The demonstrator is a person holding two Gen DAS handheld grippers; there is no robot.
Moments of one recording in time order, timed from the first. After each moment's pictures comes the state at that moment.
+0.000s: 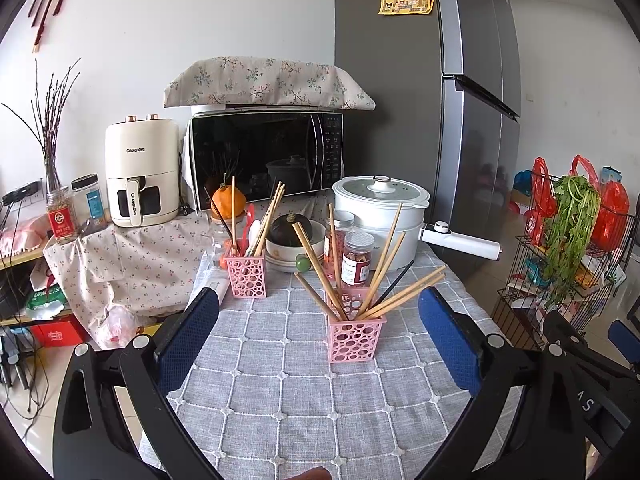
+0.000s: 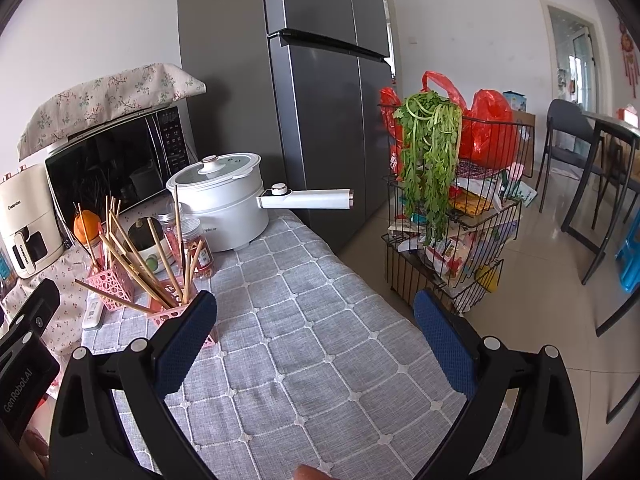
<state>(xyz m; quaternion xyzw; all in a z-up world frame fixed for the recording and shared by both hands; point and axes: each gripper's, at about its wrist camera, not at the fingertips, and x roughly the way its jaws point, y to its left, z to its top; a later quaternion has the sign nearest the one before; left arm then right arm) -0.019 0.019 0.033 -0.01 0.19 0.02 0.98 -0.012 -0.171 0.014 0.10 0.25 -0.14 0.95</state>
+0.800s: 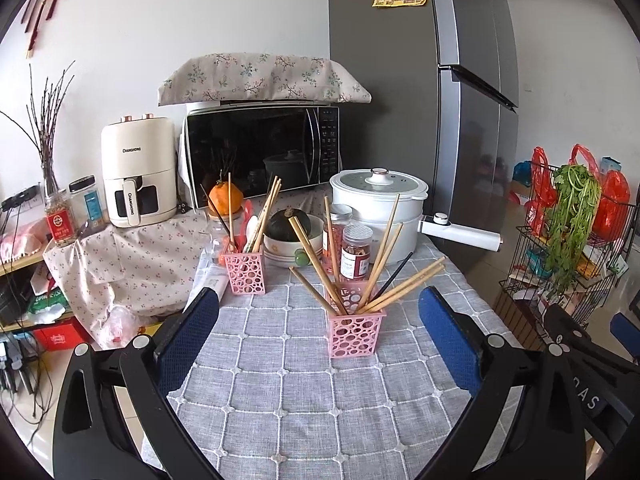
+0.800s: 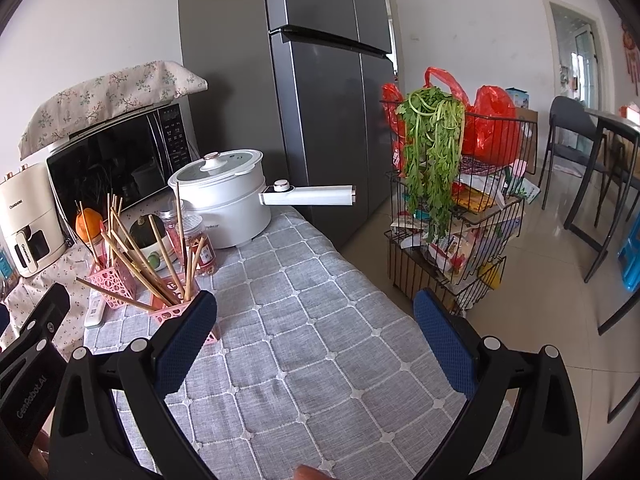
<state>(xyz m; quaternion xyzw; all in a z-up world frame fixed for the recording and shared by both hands) -0.018 0.018 0.026 0.00 0.20 0.02 0.98 -0.011 -0.170 0.011 0.11 0.26 -0.14 0.95</state>
